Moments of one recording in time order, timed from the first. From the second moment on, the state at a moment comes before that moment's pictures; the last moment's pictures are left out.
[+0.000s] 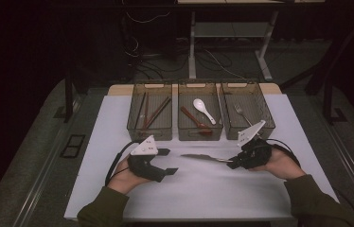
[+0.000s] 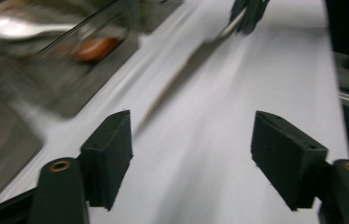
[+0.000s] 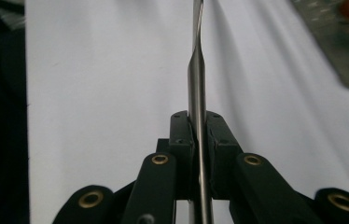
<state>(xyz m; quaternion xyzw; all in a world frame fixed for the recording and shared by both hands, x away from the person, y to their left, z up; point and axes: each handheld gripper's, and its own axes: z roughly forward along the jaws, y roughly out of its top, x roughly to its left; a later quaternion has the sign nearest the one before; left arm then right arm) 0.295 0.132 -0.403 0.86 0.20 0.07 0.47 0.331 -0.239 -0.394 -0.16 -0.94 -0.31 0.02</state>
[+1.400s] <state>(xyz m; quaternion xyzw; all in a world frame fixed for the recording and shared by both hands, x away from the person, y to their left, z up) 0.268 0.165 -0.439 0.85 0.28 0.12 0.44 0.427 -0.316 -0.359 -0.46 -0.82 -0.29 -0.17</state>
